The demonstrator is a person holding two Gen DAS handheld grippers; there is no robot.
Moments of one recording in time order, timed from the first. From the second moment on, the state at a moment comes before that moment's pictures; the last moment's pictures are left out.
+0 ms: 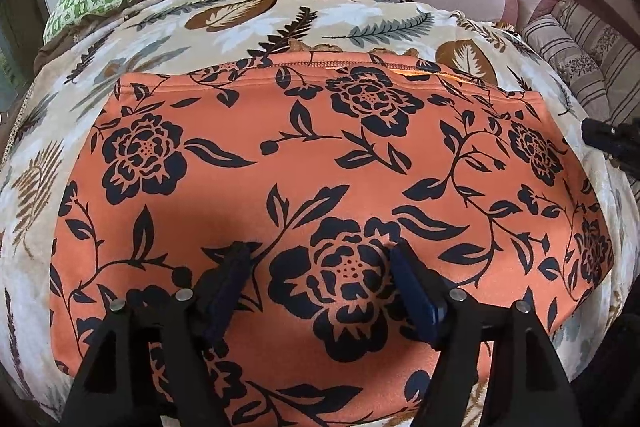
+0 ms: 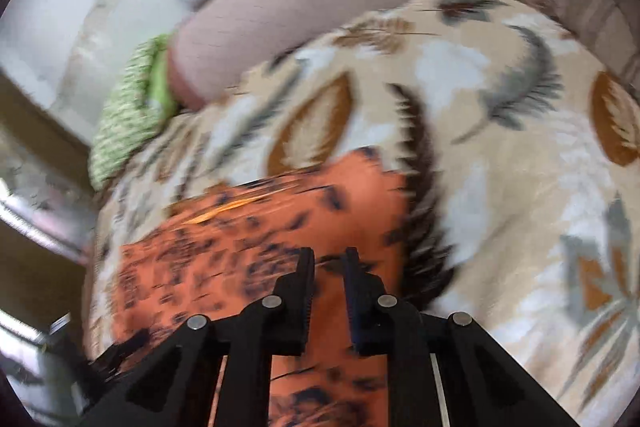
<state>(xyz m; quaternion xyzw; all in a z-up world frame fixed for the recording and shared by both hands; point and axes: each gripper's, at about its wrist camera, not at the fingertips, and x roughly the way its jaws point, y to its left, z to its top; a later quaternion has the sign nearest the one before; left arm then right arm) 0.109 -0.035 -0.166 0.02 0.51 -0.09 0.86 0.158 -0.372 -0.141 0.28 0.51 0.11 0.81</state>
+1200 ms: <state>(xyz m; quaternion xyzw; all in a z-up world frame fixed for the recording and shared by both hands) 0.172 0.130 -0.145 -0.08 0.54 0.08 0.83 0.157 -0.364 -0.185 0.32 0.57 0.12 0.75</state>
